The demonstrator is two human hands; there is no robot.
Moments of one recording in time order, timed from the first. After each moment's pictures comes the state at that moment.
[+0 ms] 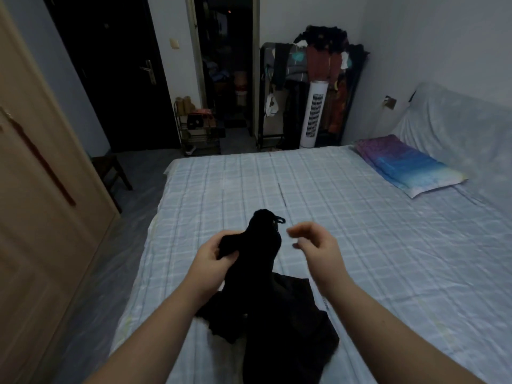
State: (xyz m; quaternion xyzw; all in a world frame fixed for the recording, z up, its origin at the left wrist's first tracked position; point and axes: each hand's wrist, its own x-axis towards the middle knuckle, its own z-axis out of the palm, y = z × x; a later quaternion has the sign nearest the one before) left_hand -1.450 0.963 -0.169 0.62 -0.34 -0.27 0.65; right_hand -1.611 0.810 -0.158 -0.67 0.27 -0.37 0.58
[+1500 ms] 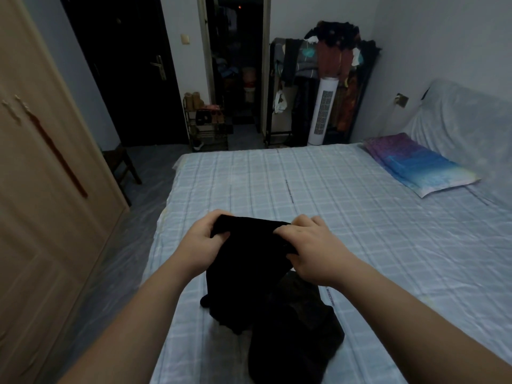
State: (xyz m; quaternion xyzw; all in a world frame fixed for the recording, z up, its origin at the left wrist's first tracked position) left_hand -1.415 0.986 -0.139 0.68 -0.41 -0.21 0.56; right_hand -1.608 0.814 -0.131 -0.99 0.09 -0.12 0.05
